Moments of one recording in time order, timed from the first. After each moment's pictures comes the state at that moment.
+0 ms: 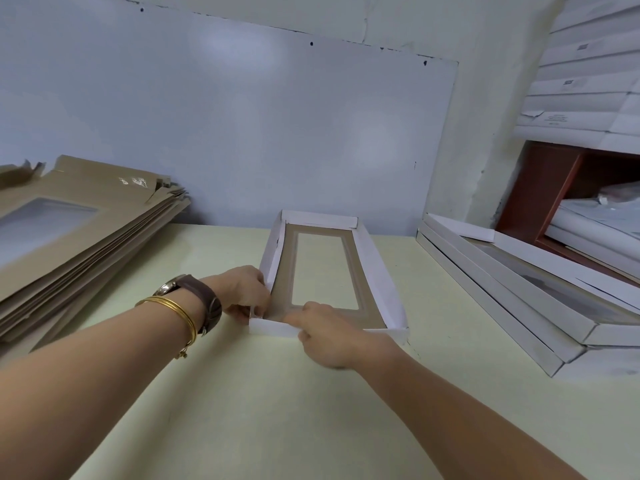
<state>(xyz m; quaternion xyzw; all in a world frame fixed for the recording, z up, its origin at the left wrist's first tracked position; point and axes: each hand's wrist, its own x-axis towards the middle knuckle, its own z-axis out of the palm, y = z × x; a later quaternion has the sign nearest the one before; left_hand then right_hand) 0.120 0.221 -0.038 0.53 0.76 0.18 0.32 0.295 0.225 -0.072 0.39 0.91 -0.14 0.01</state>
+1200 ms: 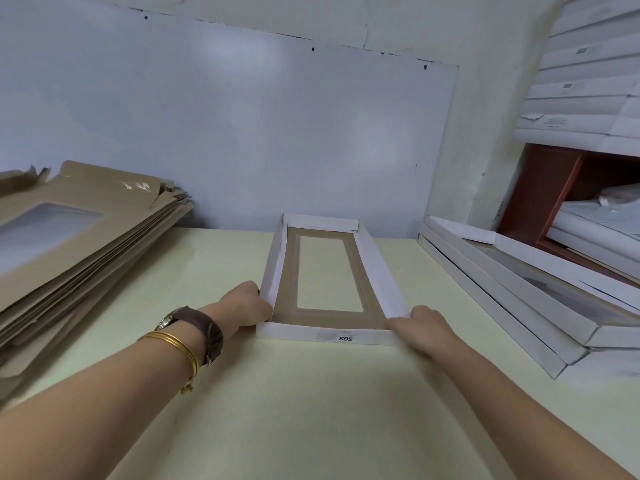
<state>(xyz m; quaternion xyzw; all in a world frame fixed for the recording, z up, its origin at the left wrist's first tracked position) 0.115 0.224 -0.072 0.50 0.79 0.23 0.28 0.400 0.251 -0.061 0.71 0.64 -0.27 -0.14</state>
